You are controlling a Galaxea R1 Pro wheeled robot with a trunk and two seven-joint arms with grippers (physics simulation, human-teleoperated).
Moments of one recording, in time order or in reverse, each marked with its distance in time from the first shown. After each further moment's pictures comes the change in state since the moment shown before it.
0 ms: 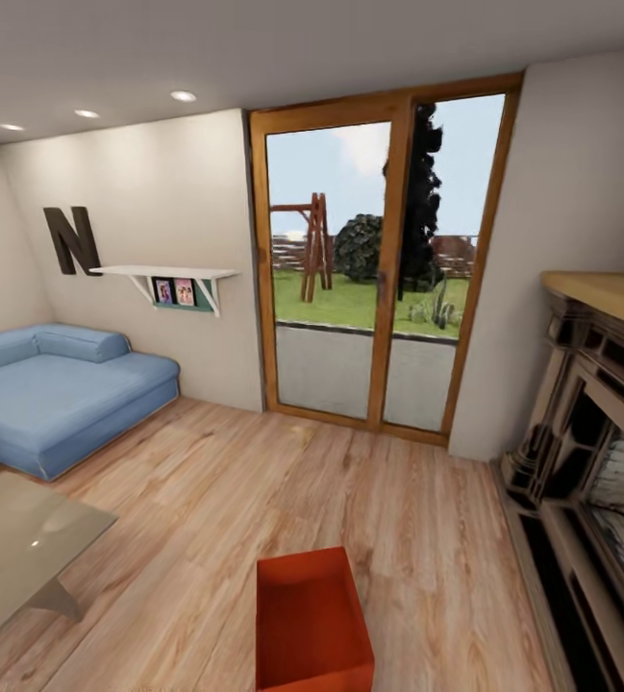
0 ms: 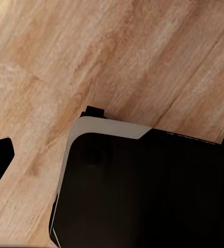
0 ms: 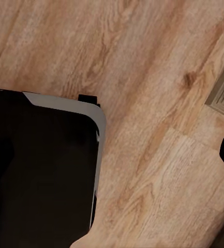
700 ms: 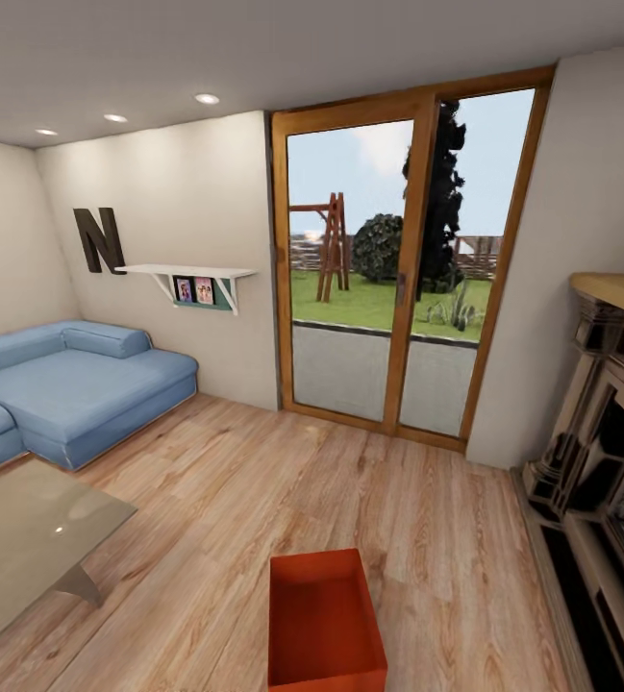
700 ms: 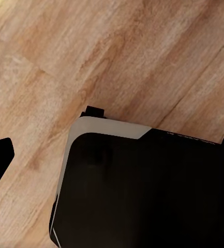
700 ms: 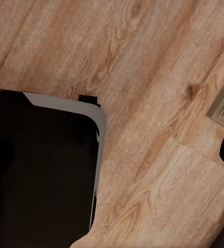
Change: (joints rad) left arm 0.000 0.000 0.000 0.000 -0.001 0.000 0.000; right arm 0.000 0.001 0.001 0.000 0.002 -0.002 0.000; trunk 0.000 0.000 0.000
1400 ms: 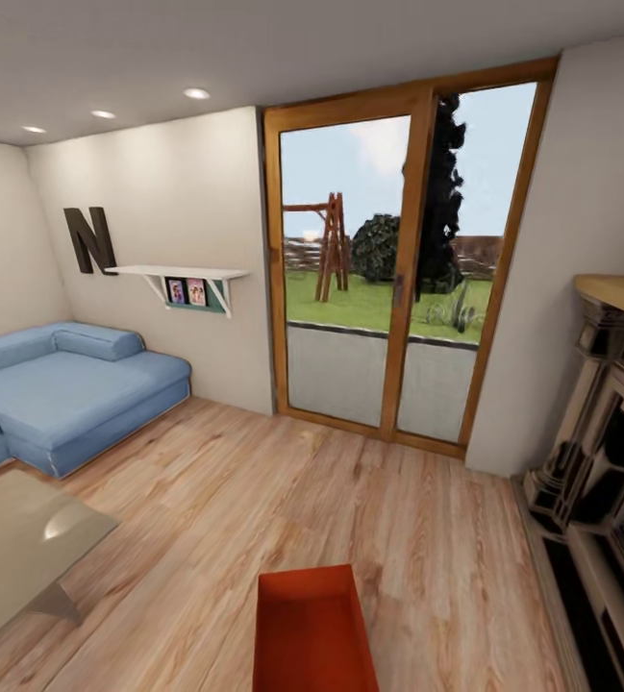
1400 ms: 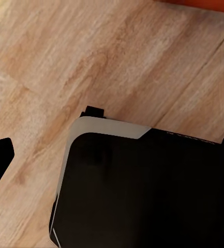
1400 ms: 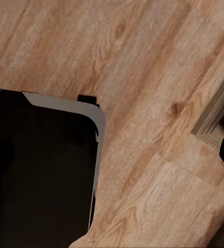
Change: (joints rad) left arm 0.000 -0.001 -0.001 0.000 -0.001 0.000 0.000; right arm 0.000 -0.002 0.000 0.000 0.003 0.000 0.000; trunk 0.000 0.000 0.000
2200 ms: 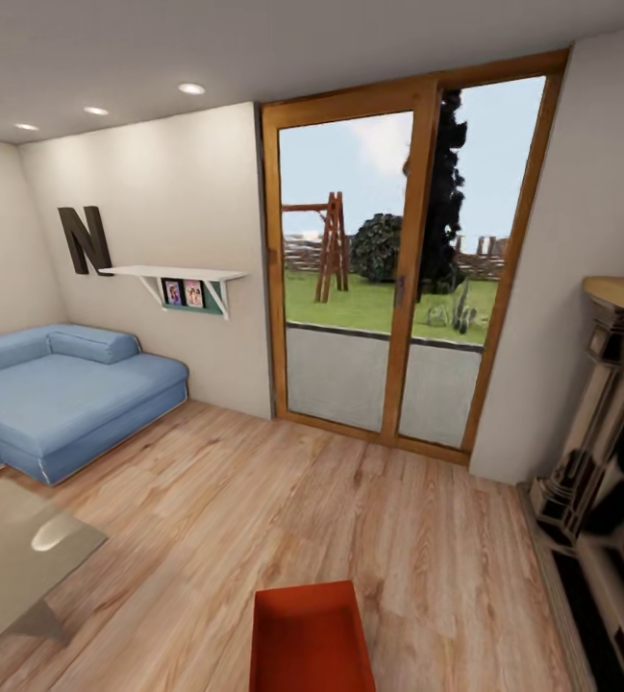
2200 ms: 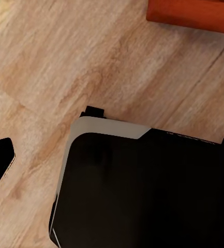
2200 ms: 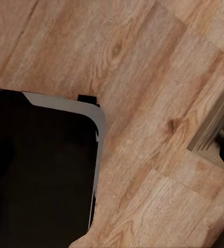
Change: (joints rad) left arm 0.000 0.000 0.000 0.000 0.001 0.000 0.000; right arm 0.000 0.000 0.000 0.000 0.000 0.000 0.001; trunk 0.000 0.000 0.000
